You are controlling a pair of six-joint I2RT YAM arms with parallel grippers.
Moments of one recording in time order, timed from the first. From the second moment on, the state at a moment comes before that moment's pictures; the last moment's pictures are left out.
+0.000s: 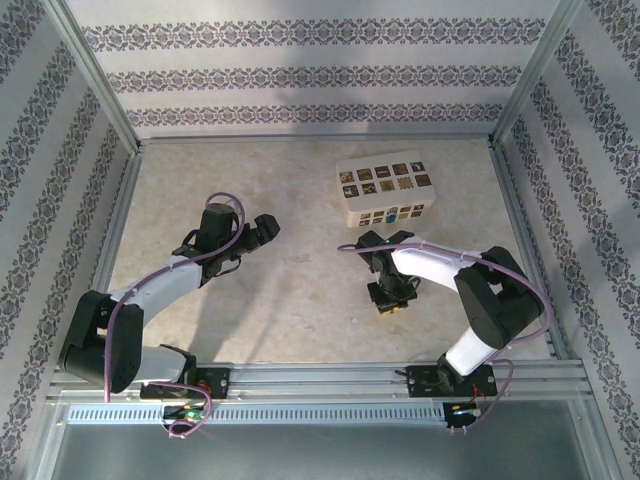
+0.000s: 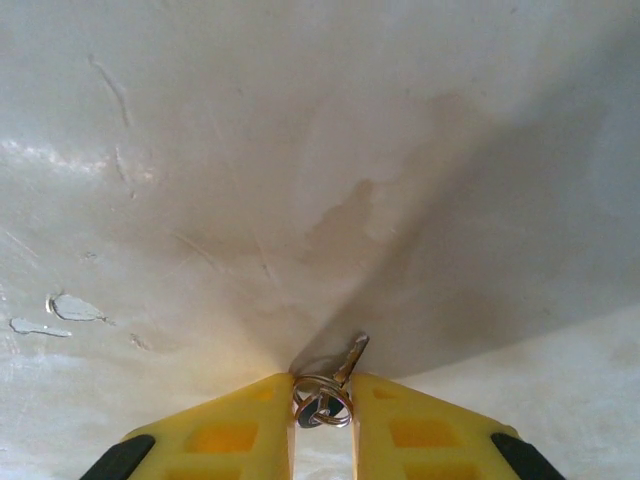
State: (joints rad) left arm -0.29 1.34 0.68 -0.01 0.22 -0.81; right arm 0.60 1.62 0.88 -0.98 -0.02 0.42
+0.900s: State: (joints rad) left arm -0.25 1.27 0.71 -0.08 0.24 -0.80; right arm 0.61 1.41 0.93 -0.95 0.02 0.36
